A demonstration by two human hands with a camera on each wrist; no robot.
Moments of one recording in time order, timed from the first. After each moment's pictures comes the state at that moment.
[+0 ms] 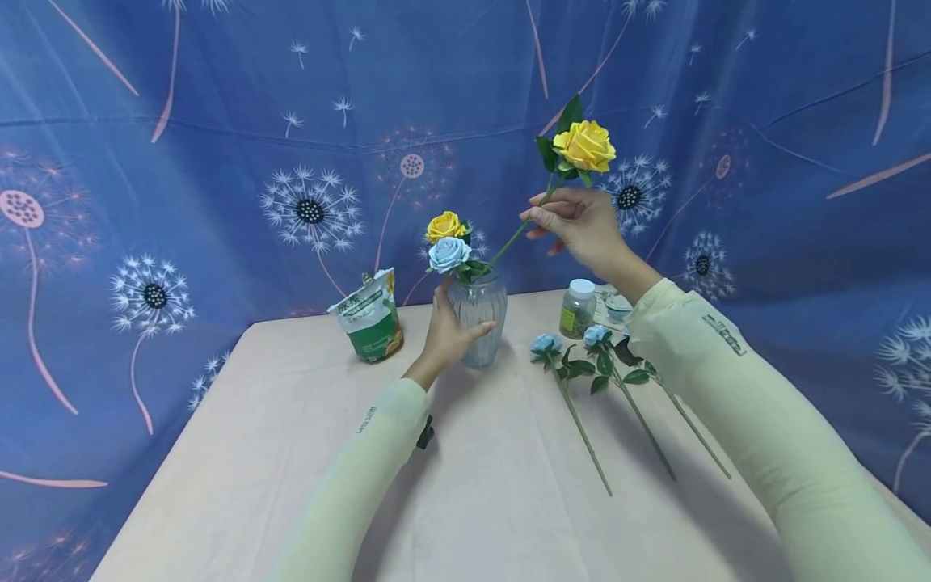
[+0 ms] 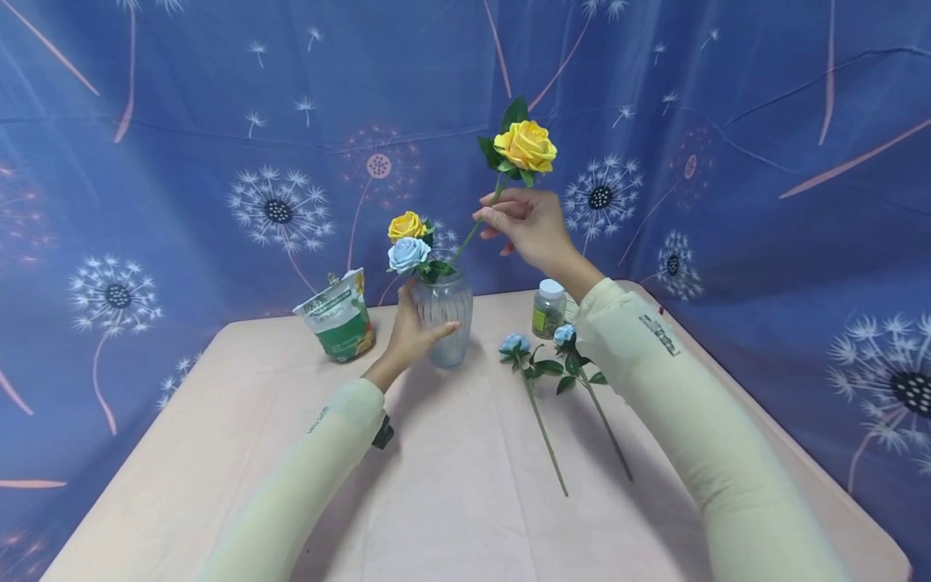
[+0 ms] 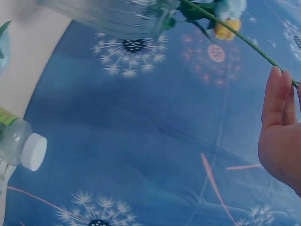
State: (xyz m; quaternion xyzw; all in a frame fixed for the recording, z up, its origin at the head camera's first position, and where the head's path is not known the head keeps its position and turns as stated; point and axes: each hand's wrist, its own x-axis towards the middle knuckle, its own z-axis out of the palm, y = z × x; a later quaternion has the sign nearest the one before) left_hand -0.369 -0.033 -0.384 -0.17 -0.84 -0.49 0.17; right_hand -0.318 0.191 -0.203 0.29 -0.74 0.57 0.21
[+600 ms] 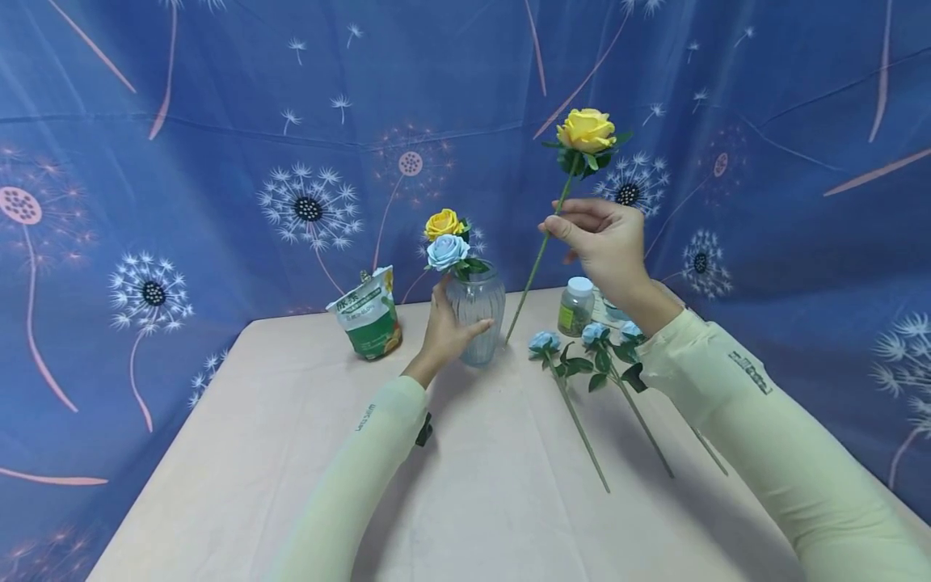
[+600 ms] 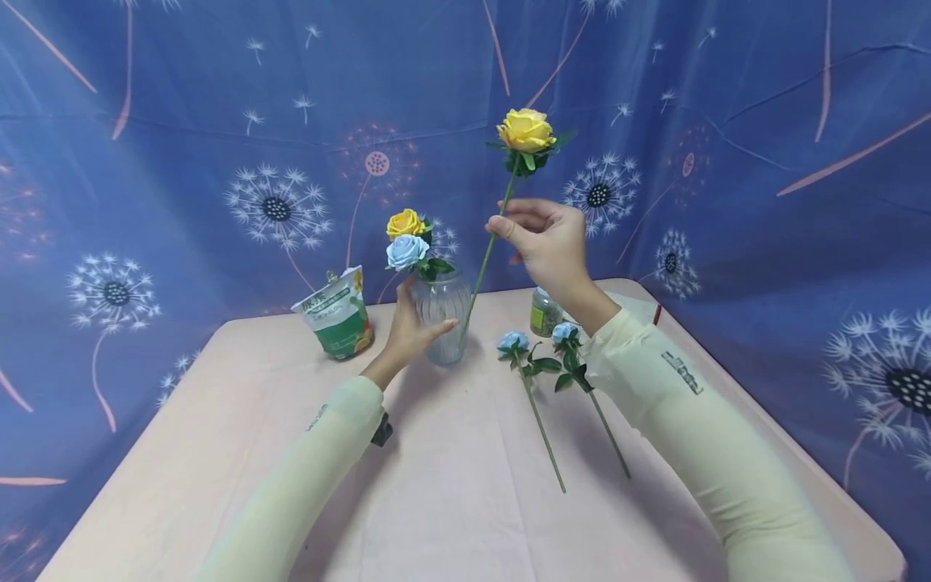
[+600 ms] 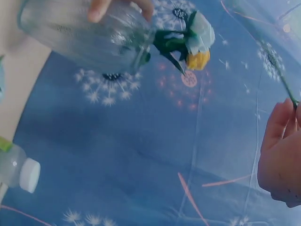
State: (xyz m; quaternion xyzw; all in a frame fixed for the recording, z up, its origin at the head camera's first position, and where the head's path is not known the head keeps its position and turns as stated) left_hand -0.368 -0.032 -0.385 -0.17 -0.83 -0.50 0.17; right_hand -0.272 0.188 -0.213 0.27 -0.65 0.65 0.29
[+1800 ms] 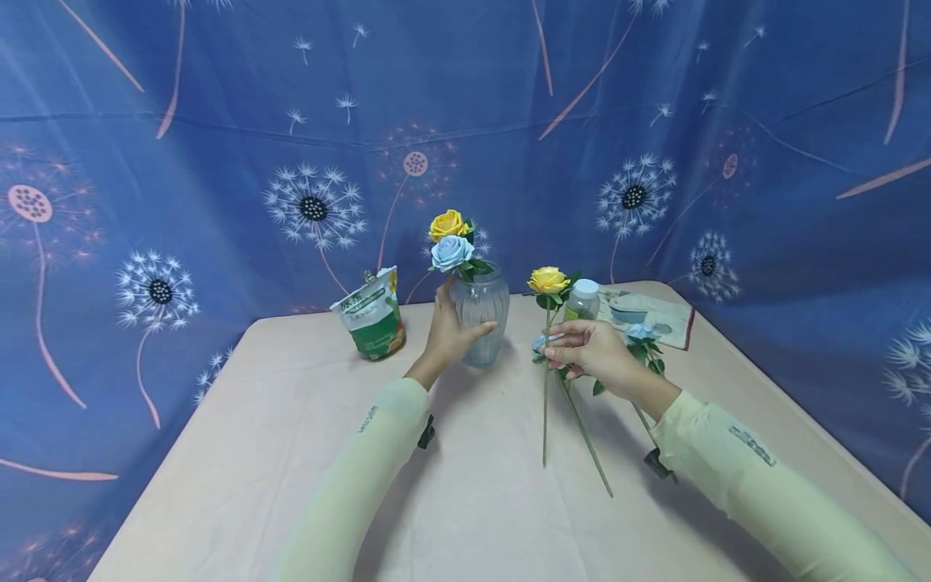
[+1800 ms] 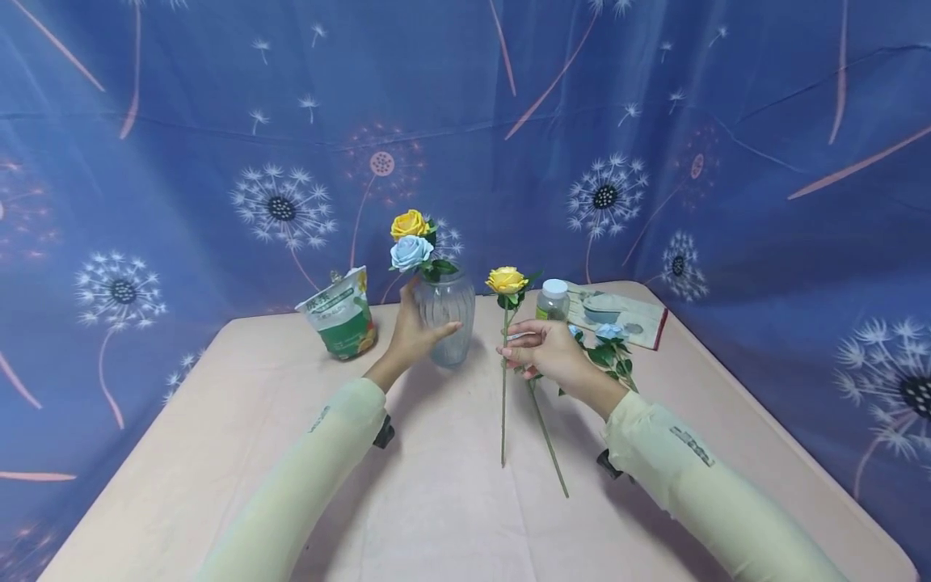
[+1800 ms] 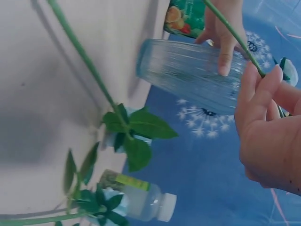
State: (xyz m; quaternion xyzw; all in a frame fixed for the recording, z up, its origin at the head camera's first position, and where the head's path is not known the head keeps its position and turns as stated) left_hand -0.369 -0.033 -0.386 -0.17 -0.84 -0.49 0.18; right_hand -0.266 0.216 -0.338 0.08 -0.79 0.61 -0.05
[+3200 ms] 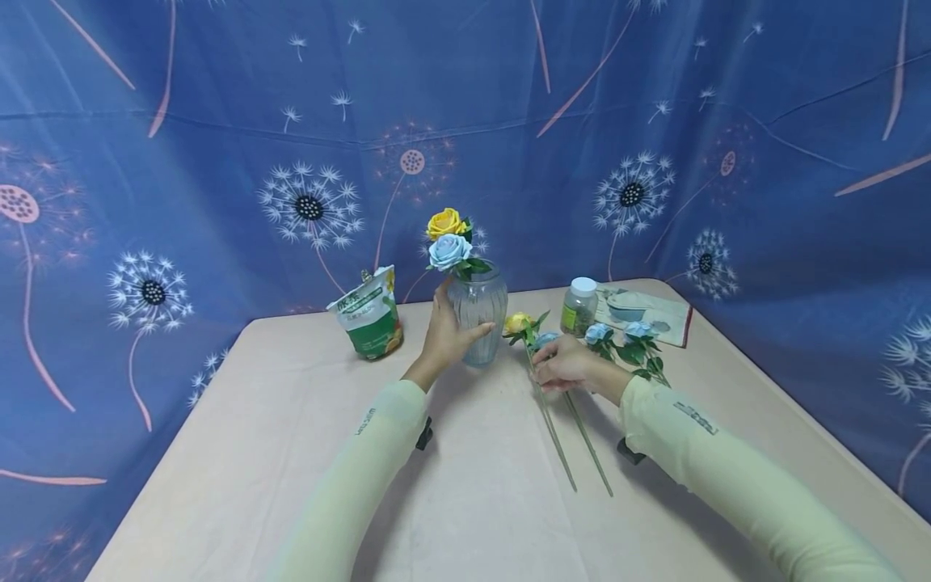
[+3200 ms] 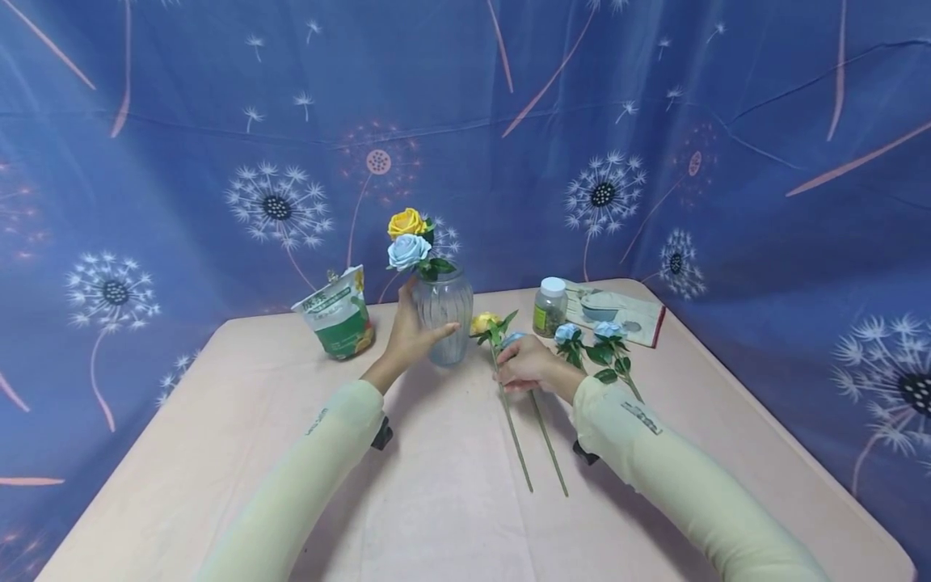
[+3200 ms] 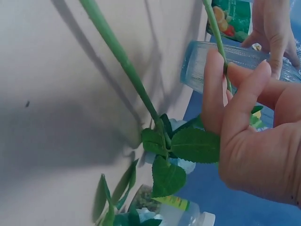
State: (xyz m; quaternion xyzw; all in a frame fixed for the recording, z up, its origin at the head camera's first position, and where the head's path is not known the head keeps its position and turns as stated) left_hand -0.367 -0.034 -0.388 -0.17 -0.85 -0.47 0.18; right_hand -0.303 0.197 -0.372 0.00 -0.84 0.52 -0.18
